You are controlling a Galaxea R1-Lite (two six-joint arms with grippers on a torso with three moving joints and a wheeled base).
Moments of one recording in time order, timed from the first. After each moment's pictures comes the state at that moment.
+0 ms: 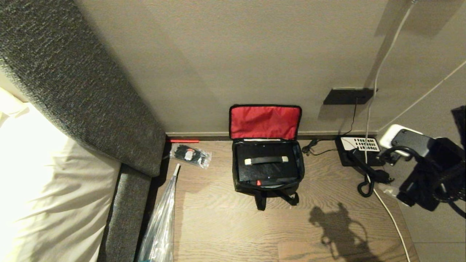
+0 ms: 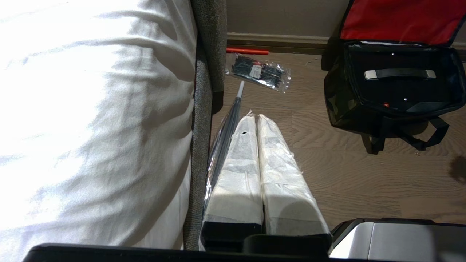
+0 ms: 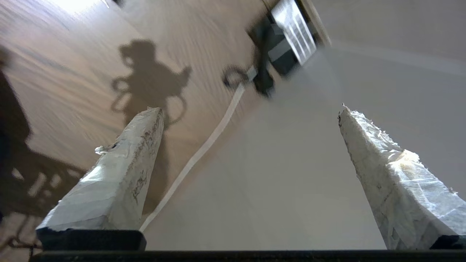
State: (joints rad) left arm 0.00 0.00 0.00 0.00 0.00 0.00; right arm 0.42 1.30 -0.83 0.15 -0.47 -0.66
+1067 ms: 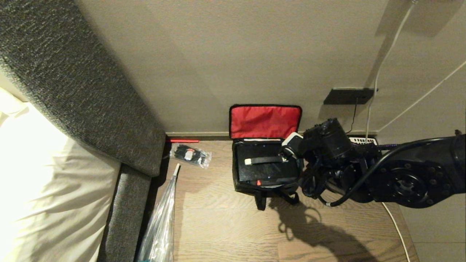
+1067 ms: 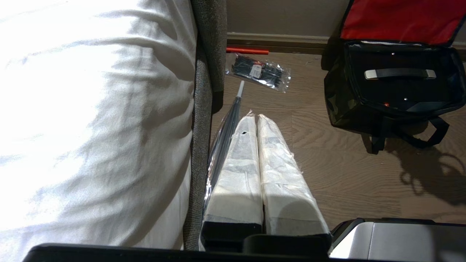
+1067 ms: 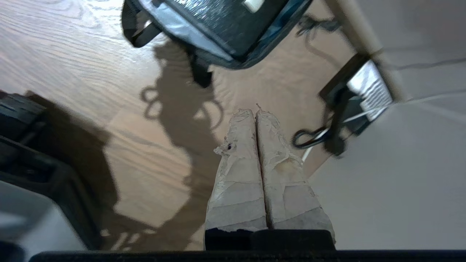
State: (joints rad) left arm 0.00 0.00 0.00 0.00 0.00 0.00; right arm 0.66 1.82 -1.02 -0.05 -0.54 -0.35
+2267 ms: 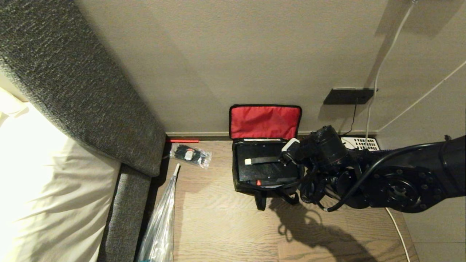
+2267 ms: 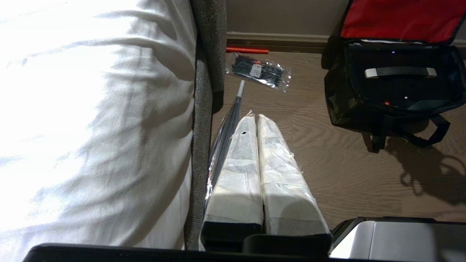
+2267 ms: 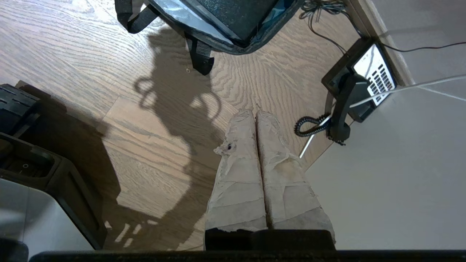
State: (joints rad) left arm 0.00 0.00 0.00 0.00 0.00 0.01; right arm 0.67 1.84 -1.00 -0.06 -0.58 -0.33
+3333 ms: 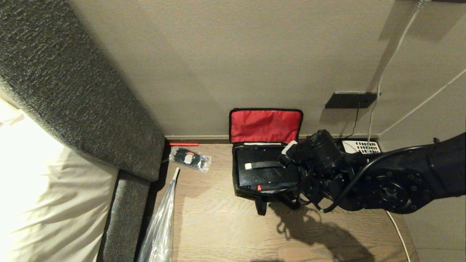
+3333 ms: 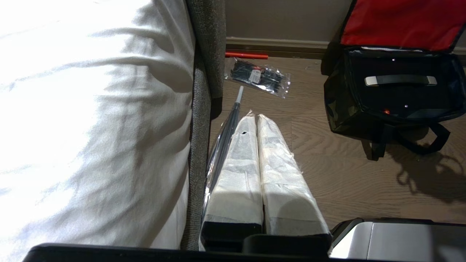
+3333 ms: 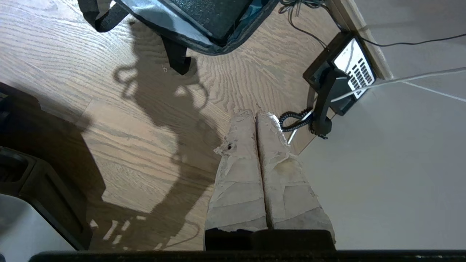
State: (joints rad) left arm 0.00 0.00 0.00 0.00 0.00 0.00; right arm 0.67 1.87 -1.00 -0.06 -0.65 -0.33
